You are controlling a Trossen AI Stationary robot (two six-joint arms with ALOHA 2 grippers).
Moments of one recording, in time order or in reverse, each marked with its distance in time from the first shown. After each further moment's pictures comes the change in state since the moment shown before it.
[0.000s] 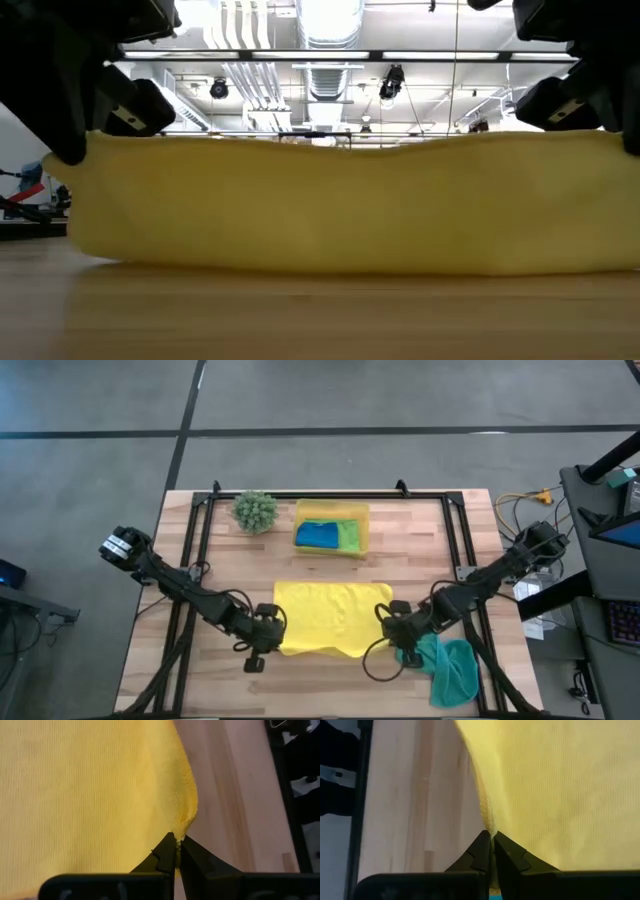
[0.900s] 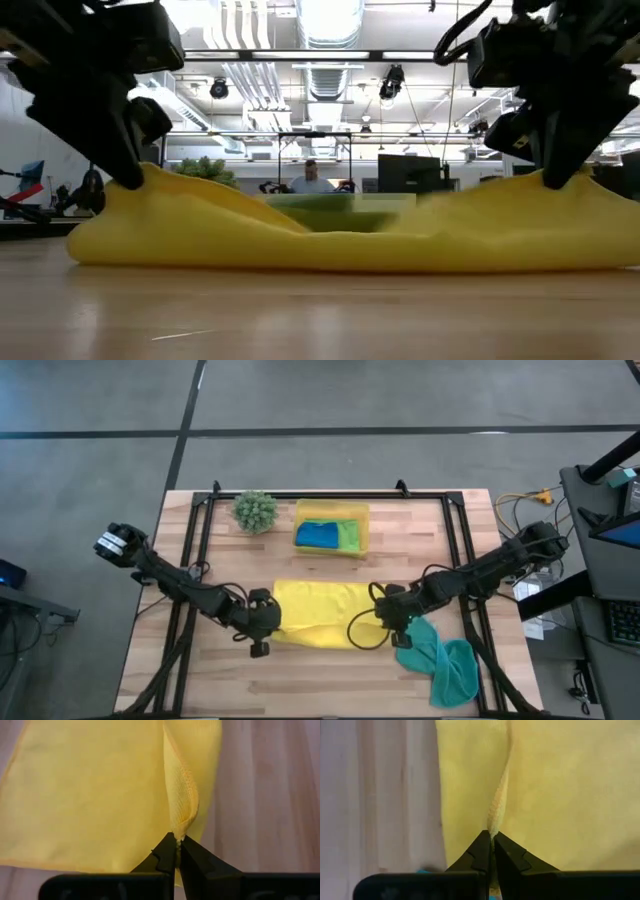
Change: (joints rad) left arm 0.044 -0.065 -0.094 -0.008 -0.214 -0.081; right arm -0.197 0.000 -0.050 0.014 -0.052 -0.082
